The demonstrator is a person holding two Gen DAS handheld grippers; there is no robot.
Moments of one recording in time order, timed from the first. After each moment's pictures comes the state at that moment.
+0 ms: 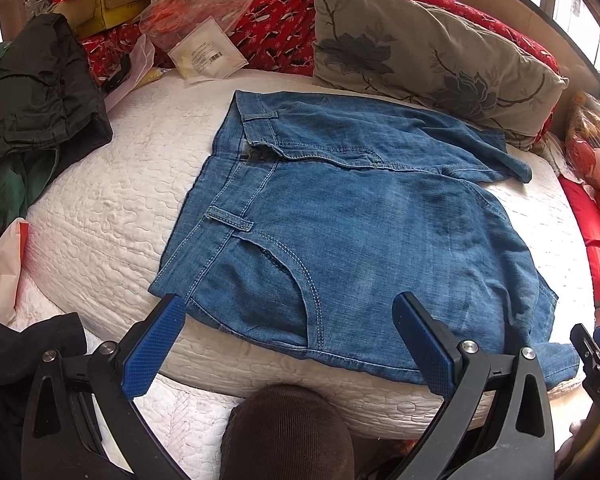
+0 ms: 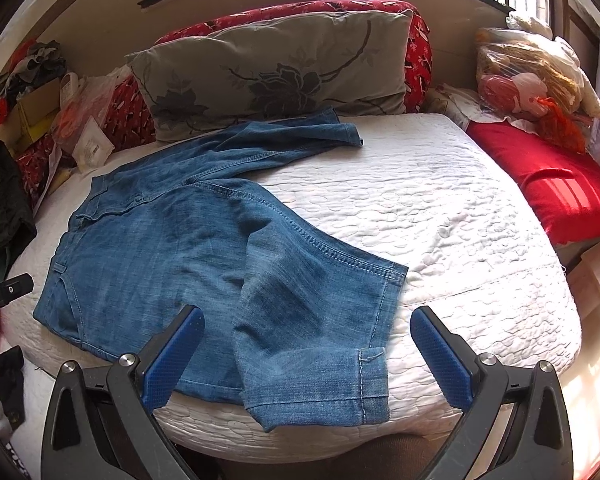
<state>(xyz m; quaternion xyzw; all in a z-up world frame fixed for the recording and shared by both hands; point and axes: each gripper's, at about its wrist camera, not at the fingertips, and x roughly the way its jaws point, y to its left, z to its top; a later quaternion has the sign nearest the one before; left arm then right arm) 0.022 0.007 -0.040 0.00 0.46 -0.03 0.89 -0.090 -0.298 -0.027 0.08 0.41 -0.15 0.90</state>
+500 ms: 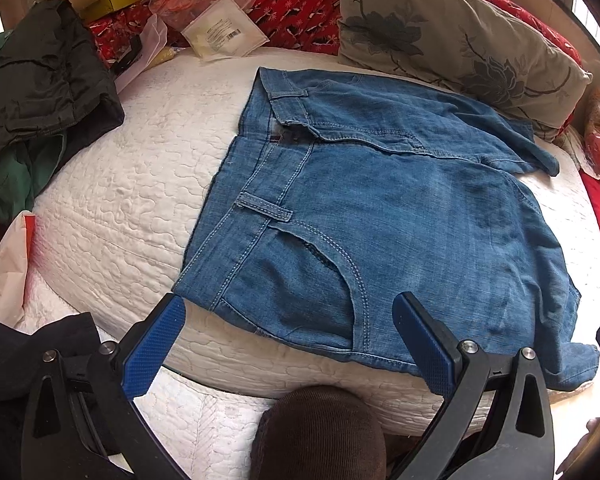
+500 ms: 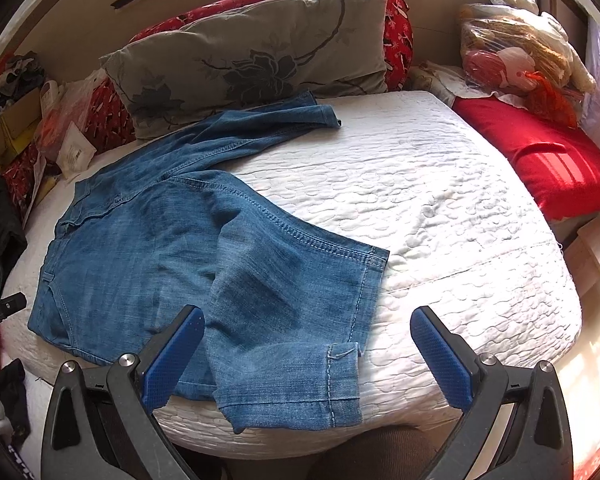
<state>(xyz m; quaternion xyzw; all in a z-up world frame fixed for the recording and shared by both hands) 0.045 0.036 -0.060 0.01 0.50 0.00 0.87 -0.091 -0.326 -0.037 0.12 0.43 -0.17 0.88</state>
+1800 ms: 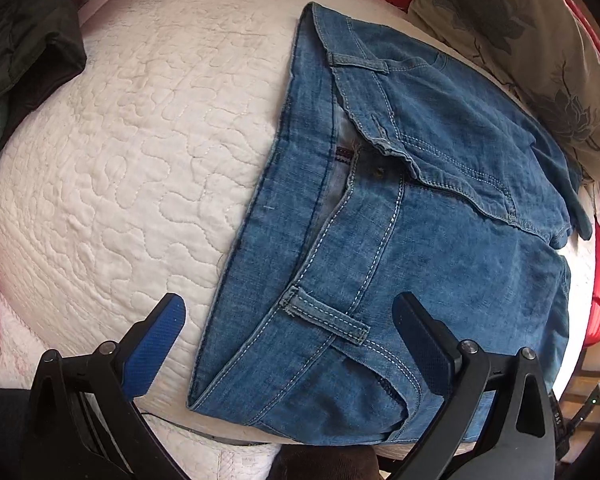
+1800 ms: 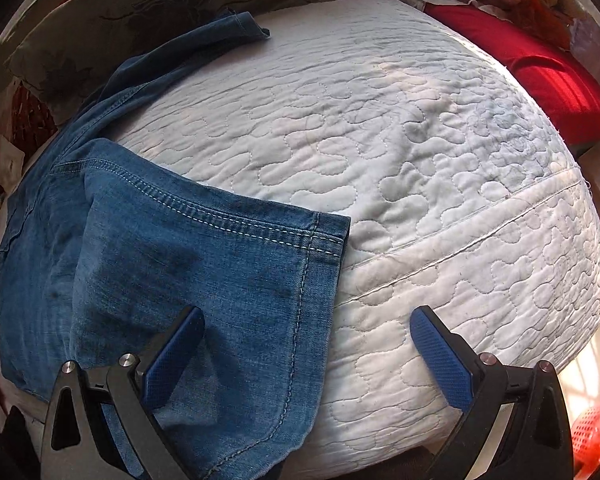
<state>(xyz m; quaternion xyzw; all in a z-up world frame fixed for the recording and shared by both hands) 0.188 0.086 -0.112 -0.06 0.63 -0.01 0.77 -0.035 -0.392 -0.124 0.19 0.53 -0.21 0.80</state>
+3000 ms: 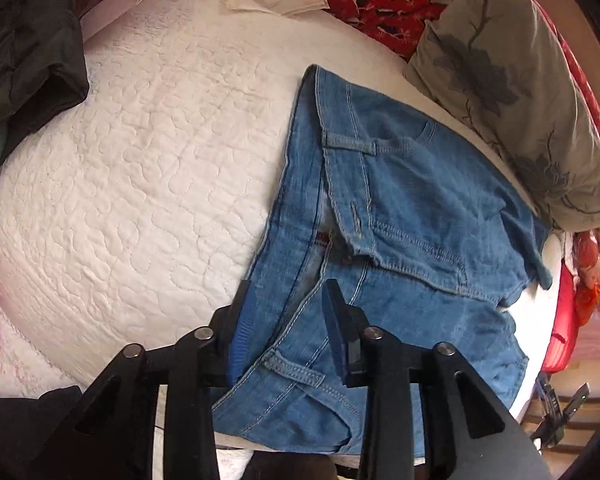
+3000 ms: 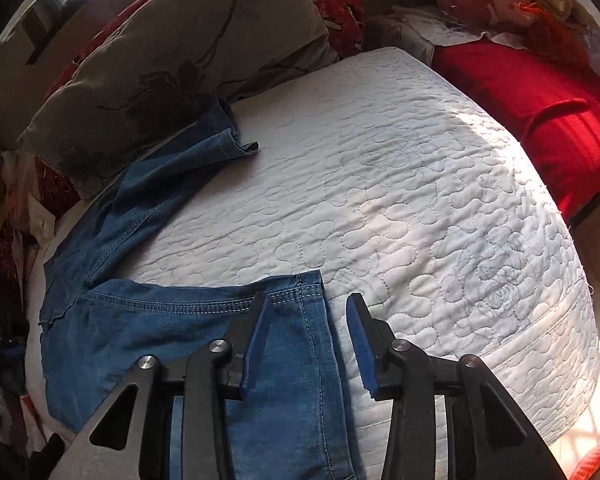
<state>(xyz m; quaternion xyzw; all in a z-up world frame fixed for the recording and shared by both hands) 0.235 0.124 -0.060 -0.16 0.62 -0.02 0.77 0.022 -0.490 -0.061 0.24 0.48 -0.16 0.83</state>
